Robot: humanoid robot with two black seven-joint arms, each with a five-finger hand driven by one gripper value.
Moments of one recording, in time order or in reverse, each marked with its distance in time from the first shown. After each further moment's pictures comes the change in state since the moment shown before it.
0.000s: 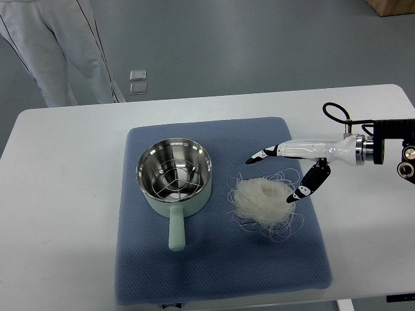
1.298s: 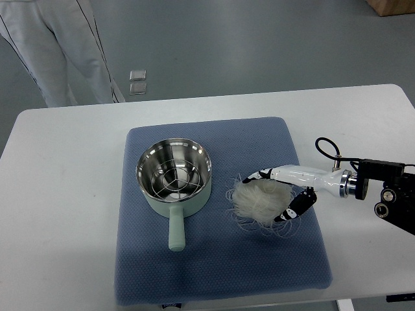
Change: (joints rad) left arm 0.000 0.000 0.000 0.000 0.000 0.000 0.000; right arm -0.114 0.120 -0.055 -0.084 -0.028 -0.230 -0.039
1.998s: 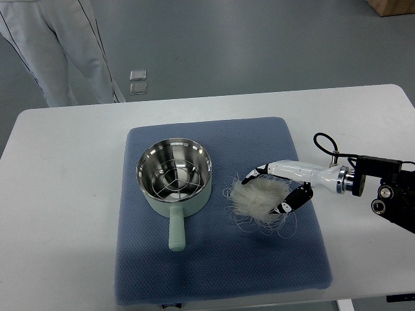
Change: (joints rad) left arm 0.000 0.000 0.000 0.000 0.000 0.000 0.000; right arm 0.006 0.008 0.017 0.000 0.015 -0.001 0.000
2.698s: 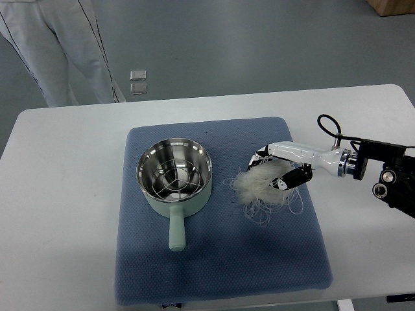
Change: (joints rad) left arm 0.000 0.000 0.000 0.000 0.000 0.000 0.000; right arm 0.043 -0.004 0.071 0.000 0.036 0.011 0.000
